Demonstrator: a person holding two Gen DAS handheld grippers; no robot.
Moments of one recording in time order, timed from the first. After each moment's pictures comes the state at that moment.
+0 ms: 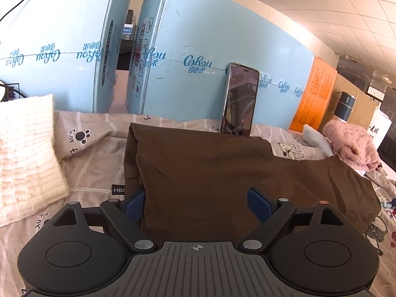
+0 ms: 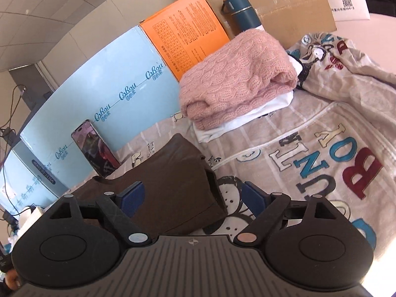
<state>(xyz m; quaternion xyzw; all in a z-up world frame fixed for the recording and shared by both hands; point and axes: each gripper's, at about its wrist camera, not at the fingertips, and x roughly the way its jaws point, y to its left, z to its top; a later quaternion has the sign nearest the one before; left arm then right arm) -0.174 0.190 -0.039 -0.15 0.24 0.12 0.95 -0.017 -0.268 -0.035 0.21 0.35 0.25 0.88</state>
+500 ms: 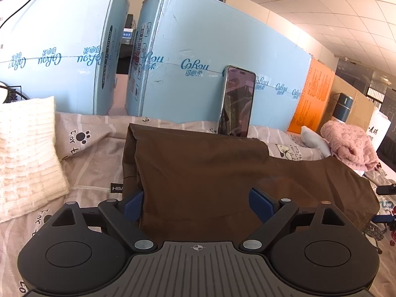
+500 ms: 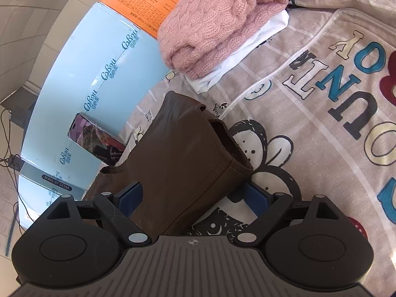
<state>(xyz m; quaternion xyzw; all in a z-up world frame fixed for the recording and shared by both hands) -0.176 0.185 -0.040 -0.14 0.24 0.13 0.95 0.005 -0.237 -0.070 0.31 0.44 0.25 0.81</state>
